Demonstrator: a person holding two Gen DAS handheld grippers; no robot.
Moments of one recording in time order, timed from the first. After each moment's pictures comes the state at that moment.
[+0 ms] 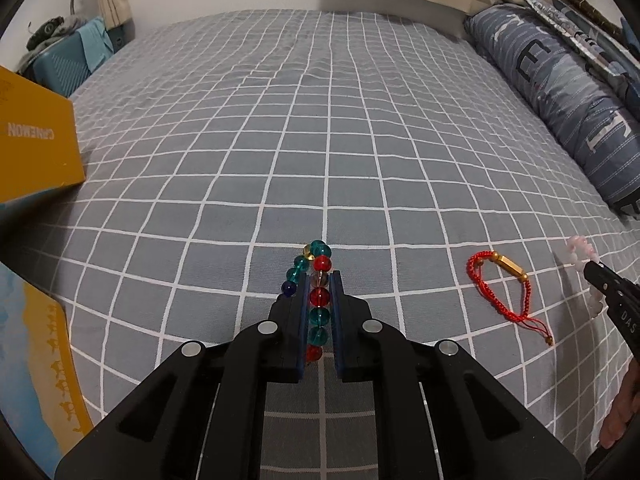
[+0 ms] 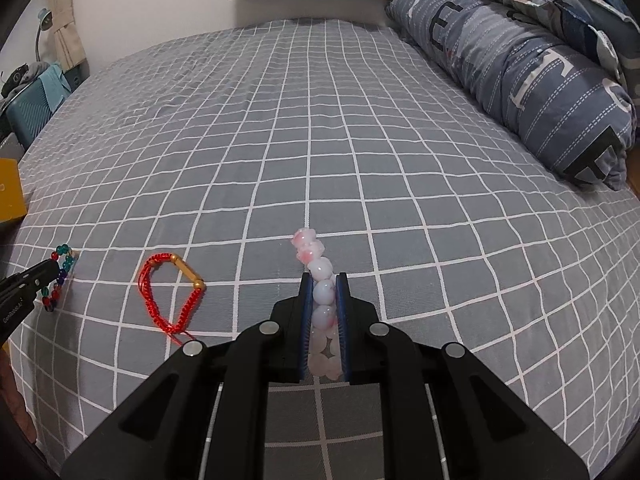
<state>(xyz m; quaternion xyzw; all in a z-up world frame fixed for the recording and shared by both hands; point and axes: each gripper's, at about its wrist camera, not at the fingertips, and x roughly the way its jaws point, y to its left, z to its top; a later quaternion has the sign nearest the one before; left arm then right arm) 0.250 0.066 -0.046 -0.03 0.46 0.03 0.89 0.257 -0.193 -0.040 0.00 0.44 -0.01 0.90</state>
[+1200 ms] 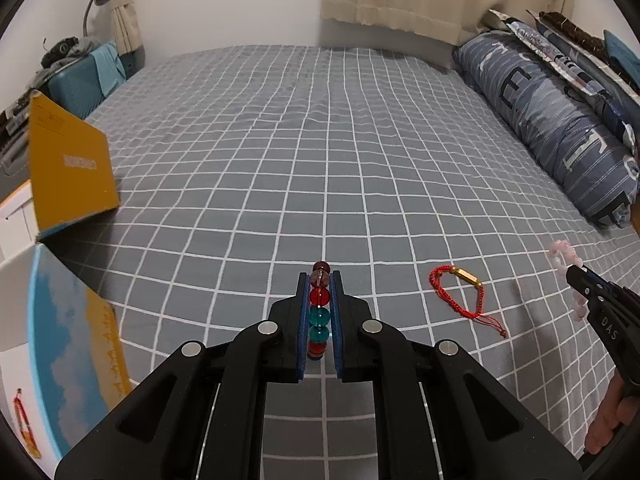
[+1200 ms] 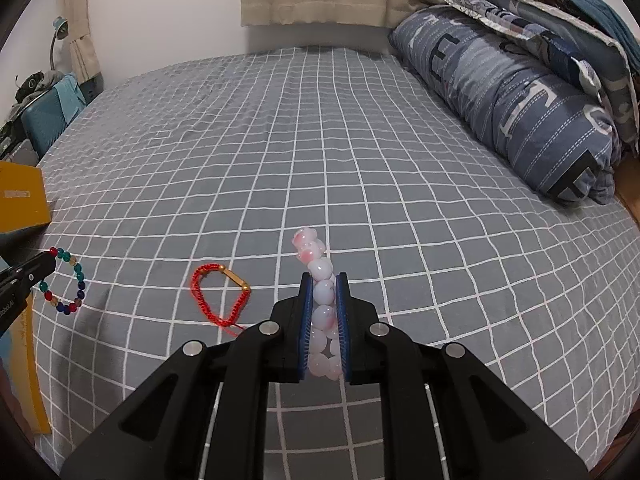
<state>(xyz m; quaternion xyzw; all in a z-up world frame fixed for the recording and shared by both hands) 0.204 0.065 0.018 -0.03 0.41 0.03 0.91 0.218 -0.178 0.009 0.00 0.40 0.00 0.92</state>
